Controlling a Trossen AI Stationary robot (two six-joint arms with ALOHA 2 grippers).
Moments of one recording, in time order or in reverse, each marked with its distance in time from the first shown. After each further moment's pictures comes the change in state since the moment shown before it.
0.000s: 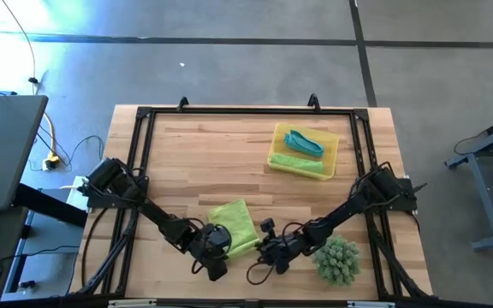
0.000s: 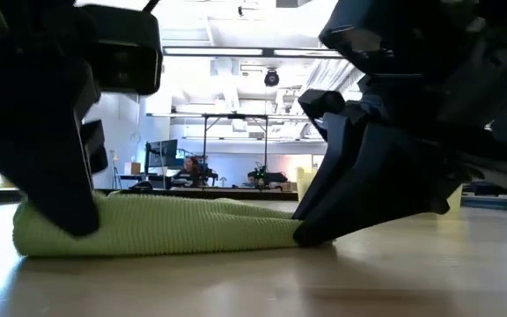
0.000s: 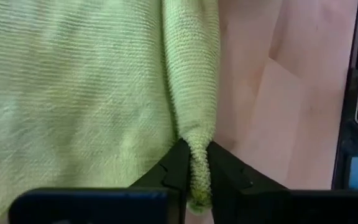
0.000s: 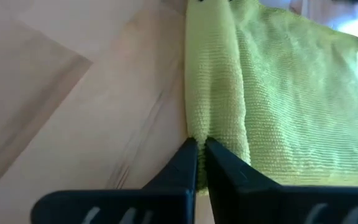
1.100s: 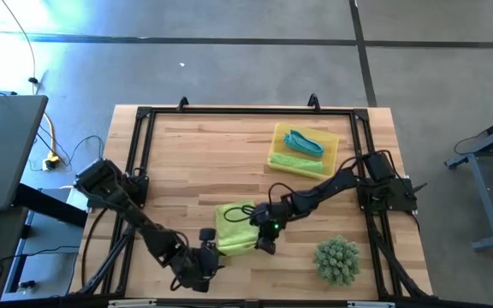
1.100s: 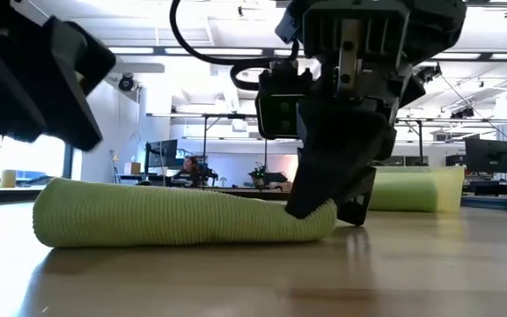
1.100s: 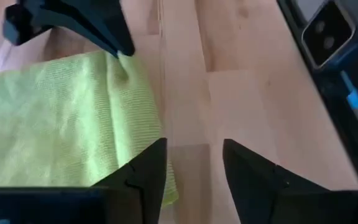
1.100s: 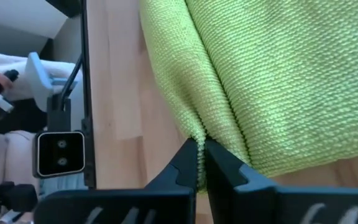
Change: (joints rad) left arm -0.157 -0.050 0.004 0.031 -0.352 0.533; right arm -0.289 -0.037 -0.004 0.022 -0.800 0.869
